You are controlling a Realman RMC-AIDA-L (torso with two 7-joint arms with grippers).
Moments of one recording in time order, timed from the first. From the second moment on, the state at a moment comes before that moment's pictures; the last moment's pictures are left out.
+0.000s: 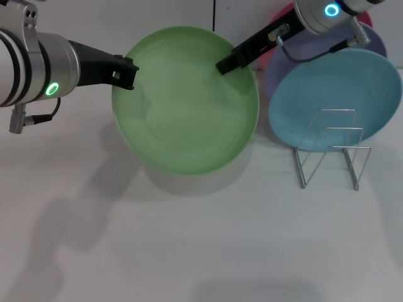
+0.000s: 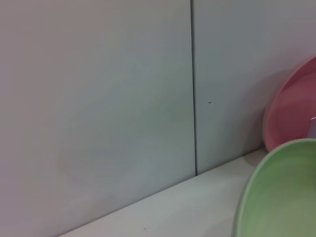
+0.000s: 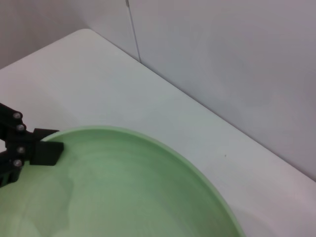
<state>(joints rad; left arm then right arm) -0.40 -2.06 -1.48 -1.85 2.85 -1.13 0.05 1.08 1.99 -1.07 -0.89 -2.45 -1.32 2.45</state>
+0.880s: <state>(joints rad) -0.38 -2.06 -1.54 -1.87 2.62 -1.07 0.20 1.04 2.08 -1.12 -0.98 -2.53 -1.29 2.36</state>
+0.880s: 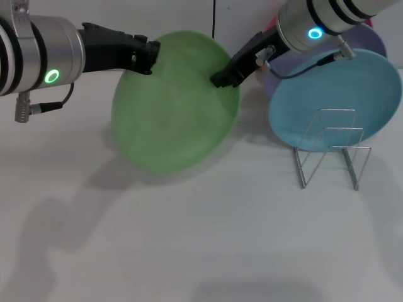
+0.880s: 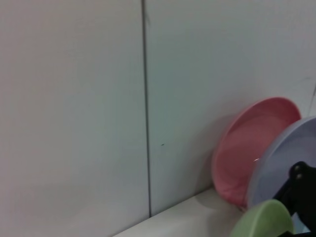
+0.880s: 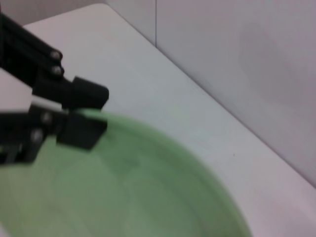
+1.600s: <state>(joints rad) -0.38 -2.06 -1.55 -1.90 2.60 -1.06 0.26 0.99 2.08 -1.13 -1.10 -2.50 -1.35 2.37</state>
